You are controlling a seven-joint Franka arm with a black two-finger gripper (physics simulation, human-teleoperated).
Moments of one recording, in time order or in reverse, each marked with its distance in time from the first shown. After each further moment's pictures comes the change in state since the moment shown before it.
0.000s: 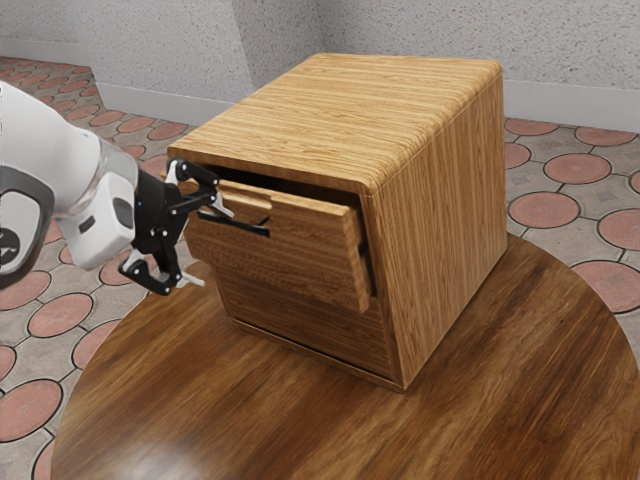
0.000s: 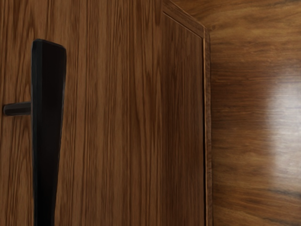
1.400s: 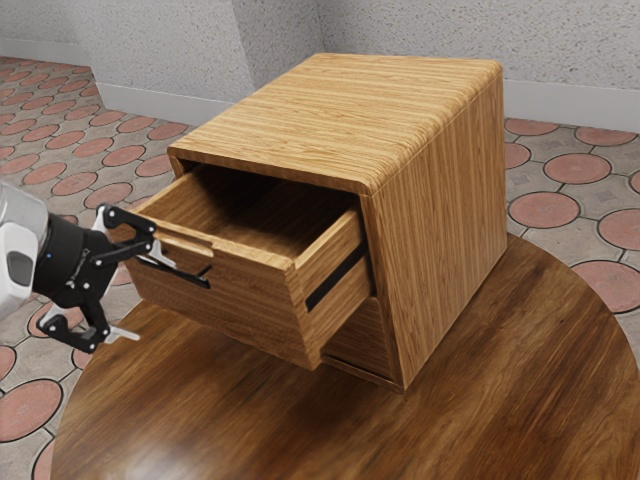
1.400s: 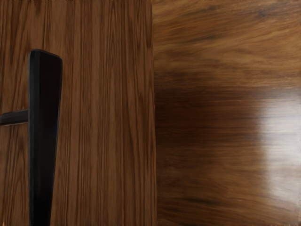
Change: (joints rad) arm 0.000 -0.319 0.000 -0.185 0.013 -0.148 0.011
